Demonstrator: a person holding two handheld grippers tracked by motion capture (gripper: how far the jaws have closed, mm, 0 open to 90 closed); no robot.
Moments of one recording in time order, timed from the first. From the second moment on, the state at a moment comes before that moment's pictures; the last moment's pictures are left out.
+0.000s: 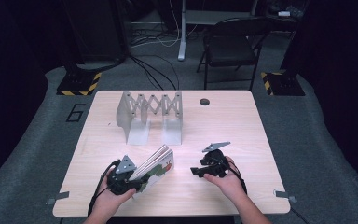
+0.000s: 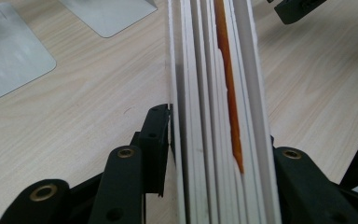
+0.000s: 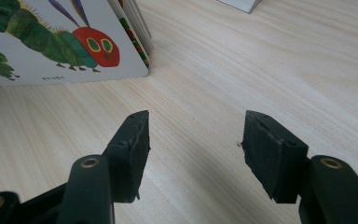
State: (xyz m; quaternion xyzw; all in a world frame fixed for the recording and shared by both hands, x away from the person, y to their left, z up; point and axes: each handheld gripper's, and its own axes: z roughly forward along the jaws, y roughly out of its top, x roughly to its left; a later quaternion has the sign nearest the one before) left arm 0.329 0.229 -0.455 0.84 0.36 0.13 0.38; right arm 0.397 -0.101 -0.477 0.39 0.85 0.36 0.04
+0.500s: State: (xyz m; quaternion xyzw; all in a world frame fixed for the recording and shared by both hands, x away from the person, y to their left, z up) left arm 0.328 0.226 -0.454 0.84 0.36 0.13 0.37; right arm 0.397 -0.100 -0.478 0.39 0.85 0.35 0.04
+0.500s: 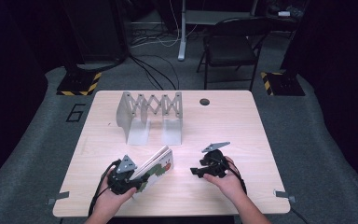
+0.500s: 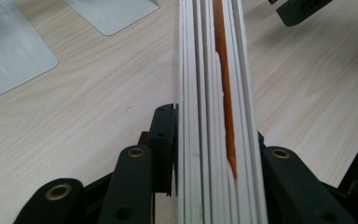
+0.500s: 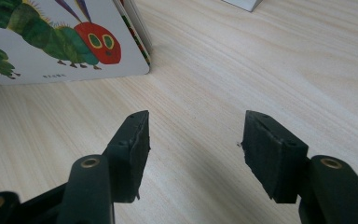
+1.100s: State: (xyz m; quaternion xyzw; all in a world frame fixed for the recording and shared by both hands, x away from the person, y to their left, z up) left arm 0.325 0.222 -0.453 0.85 0.35 0.14 0.37; right arm 0.397 -0.100 -0.478 0.40 0.85 0.35 0.04
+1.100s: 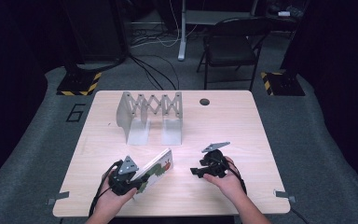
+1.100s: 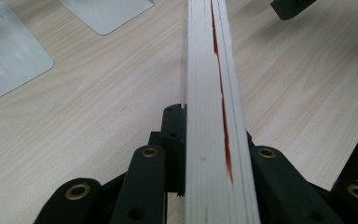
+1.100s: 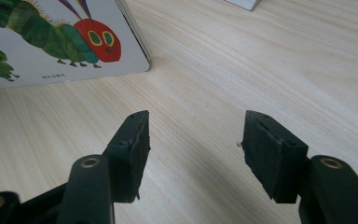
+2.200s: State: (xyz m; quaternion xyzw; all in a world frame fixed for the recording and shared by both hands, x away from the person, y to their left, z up) left arm 0.324 0.227 -0.445 0.85 0.34 0.15 0.37; right arm 0.398 -0.101 -0.478 0.40 0.85 0.36 0.04
